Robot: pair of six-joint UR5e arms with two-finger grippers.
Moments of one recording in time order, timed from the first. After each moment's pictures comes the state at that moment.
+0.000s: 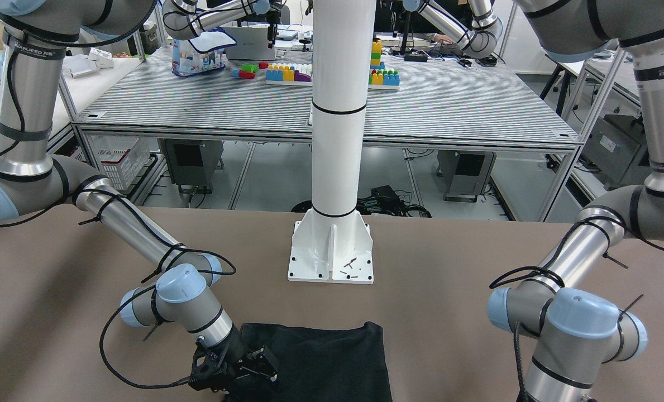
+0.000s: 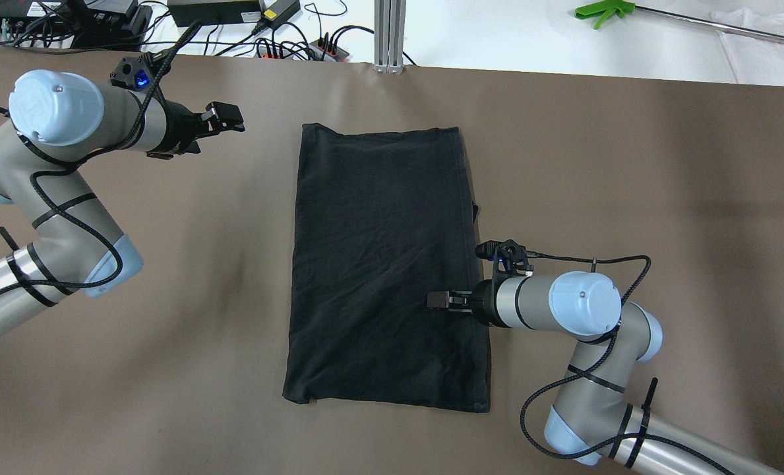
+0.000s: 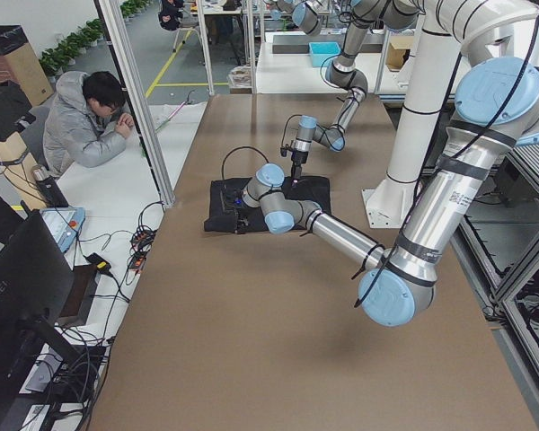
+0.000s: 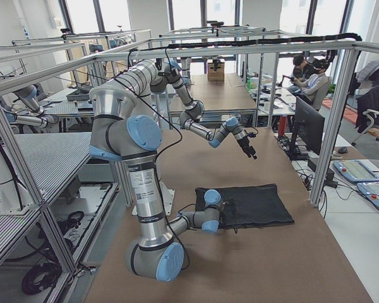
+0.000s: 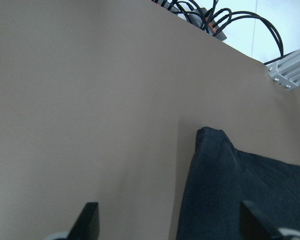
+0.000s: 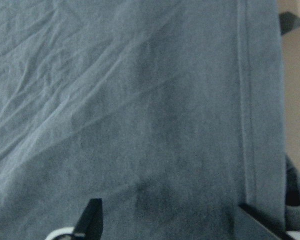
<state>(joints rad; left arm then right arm) -0.91 -2.07 -1.57 -2.20 -1.81 -1.46 0.53 -1.18 1.53 -0.65 1.81 1.33</state>
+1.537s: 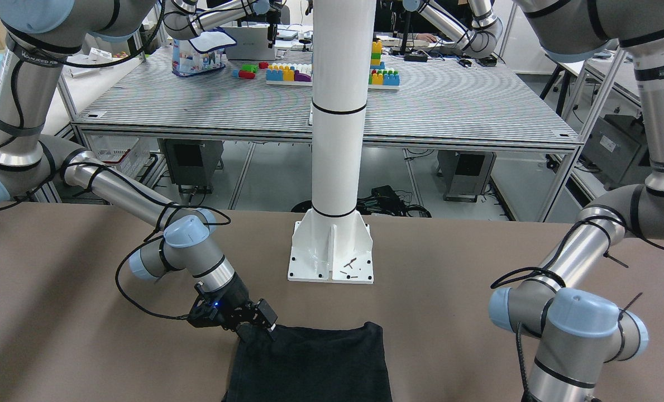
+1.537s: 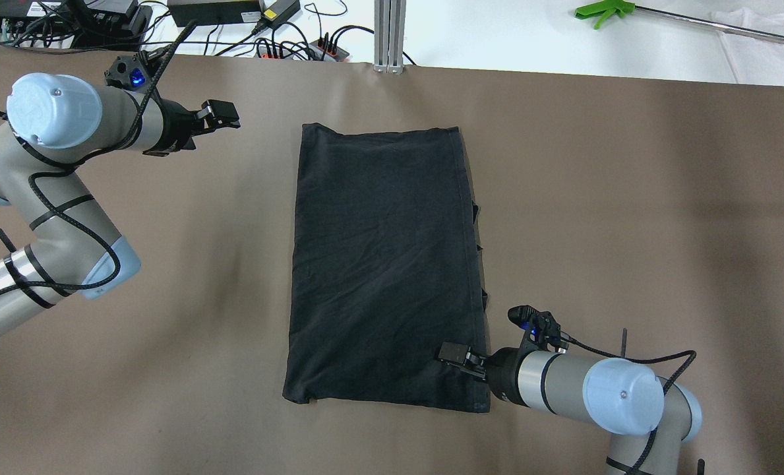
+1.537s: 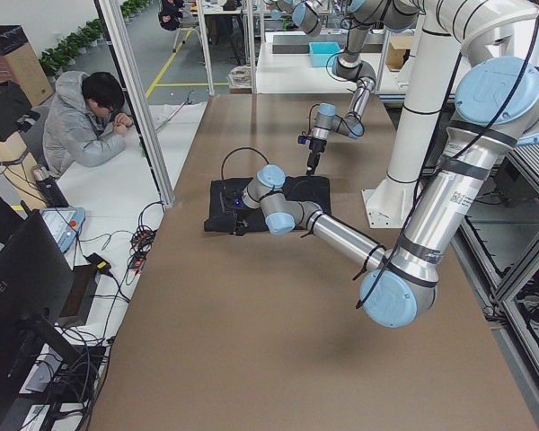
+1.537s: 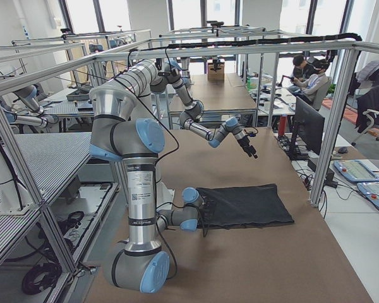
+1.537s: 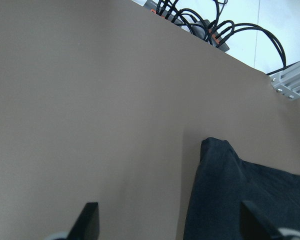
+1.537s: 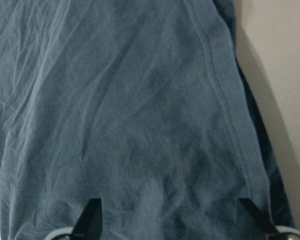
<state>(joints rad) -0.91 -2.06 -1.58 -2.20 -1.77 -1.46 0.36 -1.38 1.80 -0.69 1.65 1.74</state>
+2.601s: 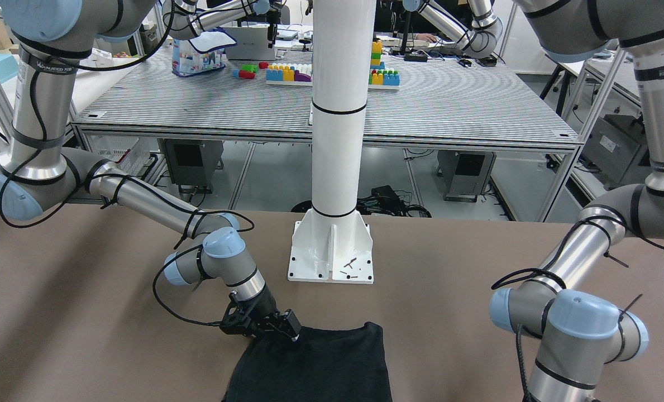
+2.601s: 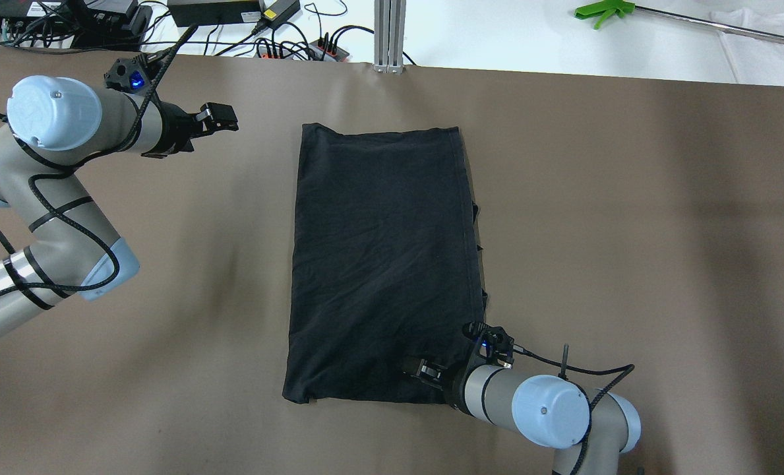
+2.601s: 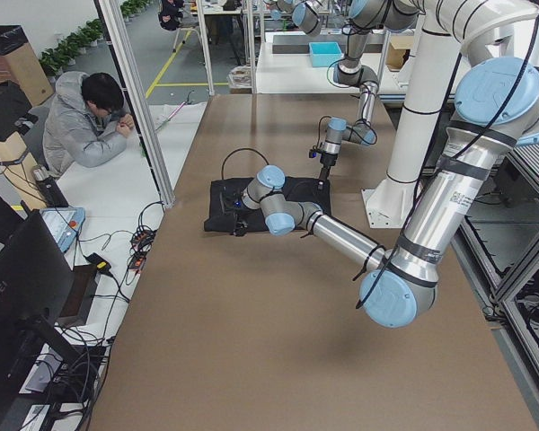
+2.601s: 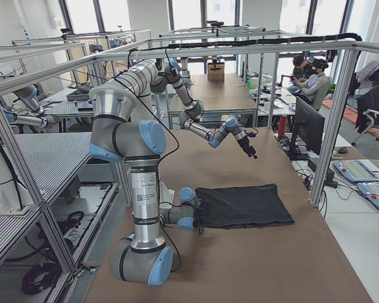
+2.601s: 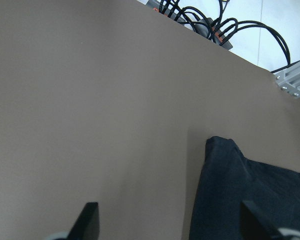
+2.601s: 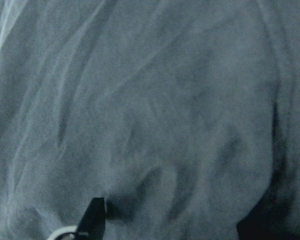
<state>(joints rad) -0.91 -2.06 -1.57 -2.20 -1.77 -1.45 0.29 -1.24 1.67 -0.76 1.56 1.74</state>
